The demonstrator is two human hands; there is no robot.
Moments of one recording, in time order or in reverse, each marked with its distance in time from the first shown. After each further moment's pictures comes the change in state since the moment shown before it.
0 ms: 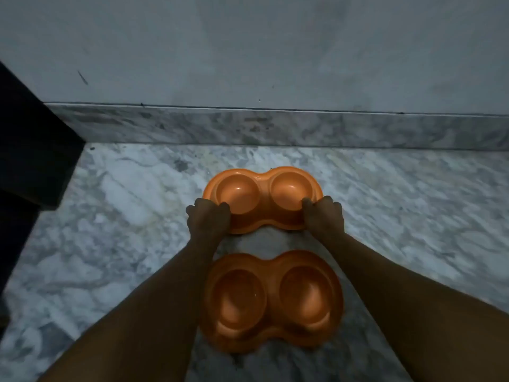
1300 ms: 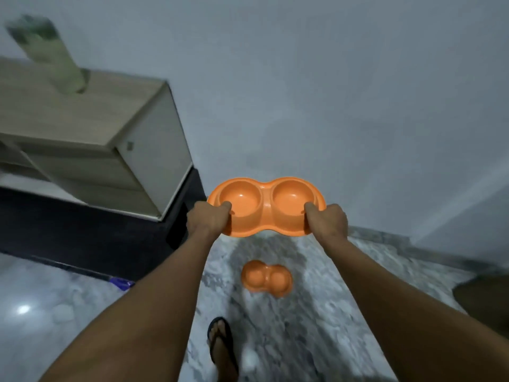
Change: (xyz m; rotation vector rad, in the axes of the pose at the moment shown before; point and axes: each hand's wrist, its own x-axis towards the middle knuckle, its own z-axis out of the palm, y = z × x) left_hand -0.562 0.195 -0.544 -0.273 0.234 -0.055; right_hand -0.540 -0.272 -0.517 0.188 0.025 -0.188
